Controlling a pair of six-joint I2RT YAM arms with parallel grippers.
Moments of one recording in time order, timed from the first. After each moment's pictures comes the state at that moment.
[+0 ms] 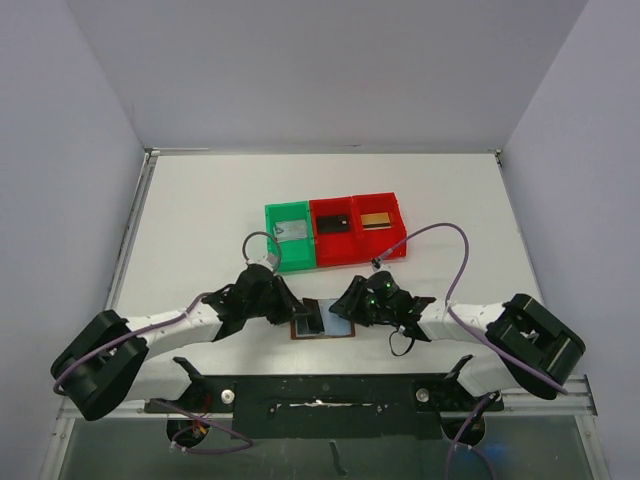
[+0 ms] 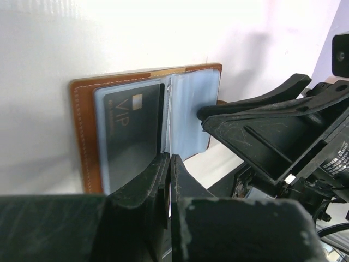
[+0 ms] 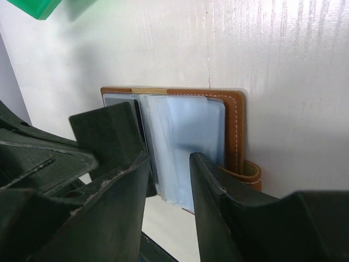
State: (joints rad) left arm -0.76 1.30 0.43 0.15 0.18 -1.17; right arm 0.79 1.39 0.40 0.26 -0.07 1.13
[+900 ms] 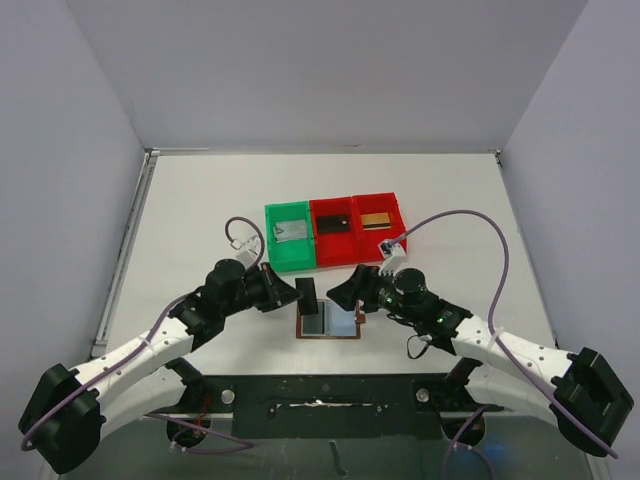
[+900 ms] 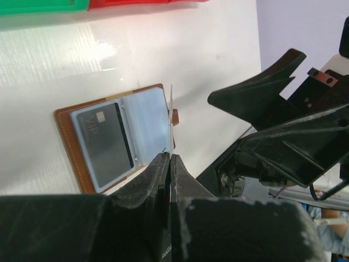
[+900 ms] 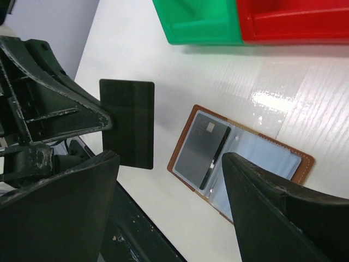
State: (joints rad) left arm -0.68 0.94 0.43 0.06 0.22 -0.96; right arm 0.79 1.01 0.41 0.21 -0.08 0.79
